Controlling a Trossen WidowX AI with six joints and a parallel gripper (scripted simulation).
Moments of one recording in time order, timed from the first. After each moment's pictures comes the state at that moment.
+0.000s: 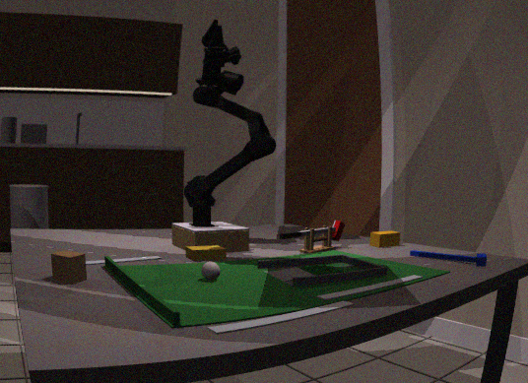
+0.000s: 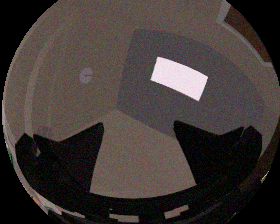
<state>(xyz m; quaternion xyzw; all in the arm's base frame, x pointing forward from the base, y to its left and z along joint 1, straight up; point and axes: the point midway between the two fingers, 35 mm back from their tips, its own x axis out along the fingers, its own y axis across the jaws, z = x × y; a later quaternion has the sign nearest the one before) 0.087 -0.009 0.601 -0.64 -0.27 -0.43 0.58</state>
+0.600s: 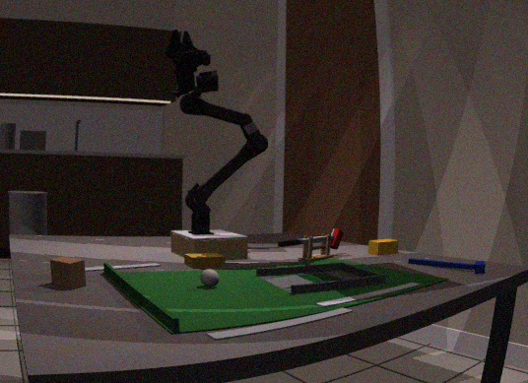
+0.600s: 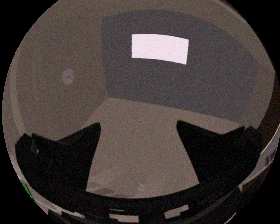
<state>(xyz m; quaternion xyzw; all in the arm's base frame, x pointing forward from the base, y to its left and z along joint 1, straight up) 0.030 -0.102 0.606 -0.49 -0.33 -0.48 0.65</state>
